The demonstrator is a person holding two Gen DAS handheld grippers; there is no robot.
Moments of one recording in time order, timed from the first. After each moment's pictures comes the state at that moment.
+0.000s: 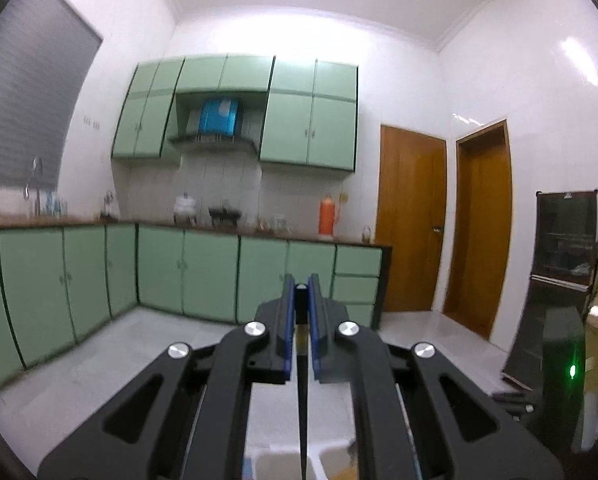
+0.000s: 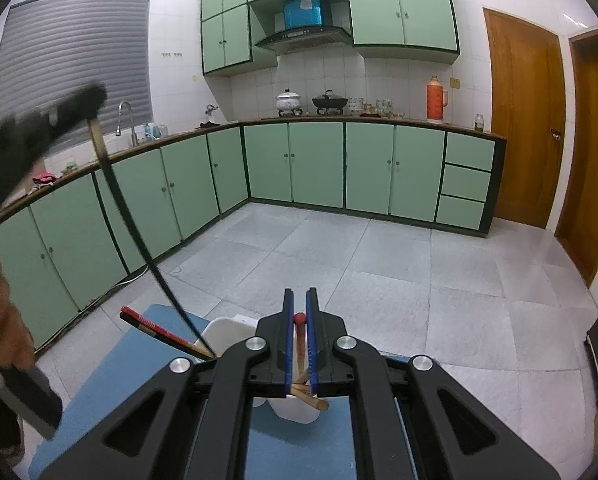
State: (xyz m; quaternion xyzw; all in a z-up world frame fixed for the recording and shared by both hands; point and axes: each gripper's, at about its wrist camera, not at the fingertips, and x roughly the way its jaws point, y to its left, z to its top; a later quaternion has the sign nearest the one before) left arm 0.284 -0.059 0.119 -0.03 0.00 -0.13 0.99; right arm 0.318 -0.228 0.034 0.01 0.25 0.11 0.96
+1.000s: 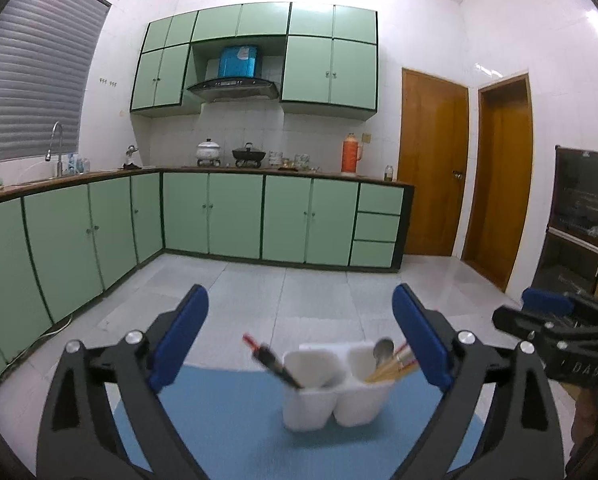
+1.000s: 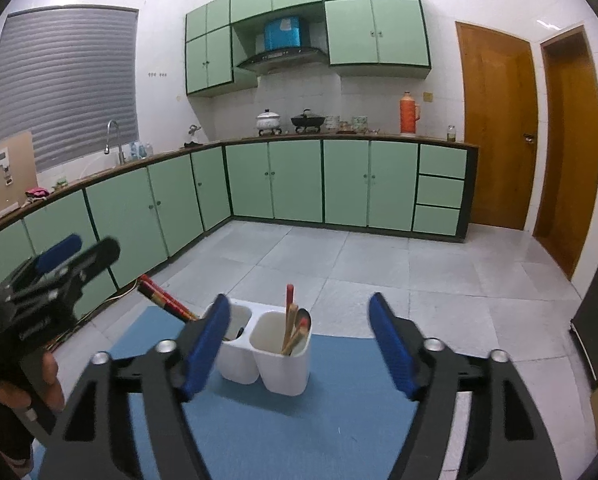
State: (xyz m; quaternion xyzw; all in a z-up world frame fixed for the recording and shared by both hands) left arm 0.235 -0.029 0.056 -0.02 0.12 -0.10 0.99; right arm 0.231 -0.252 0.037 0.02 0.21 0.07 0.98
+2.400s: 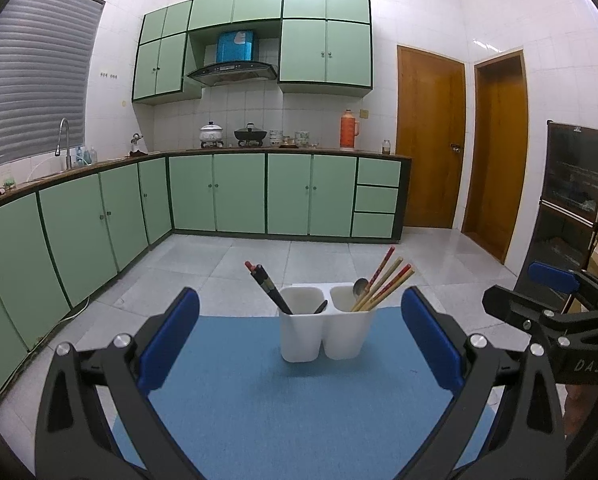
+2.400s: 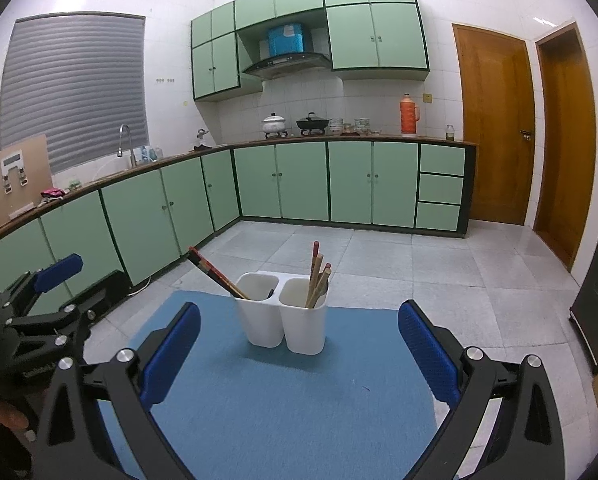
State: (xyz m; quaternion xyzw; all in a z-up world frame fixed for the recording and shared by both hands) left arm 0.134 -0.039 0.060 0.01 0.16 -0.09 0.98; right arm 0.141 -0.244 0.043 0.03 0.20 0.08 0.98
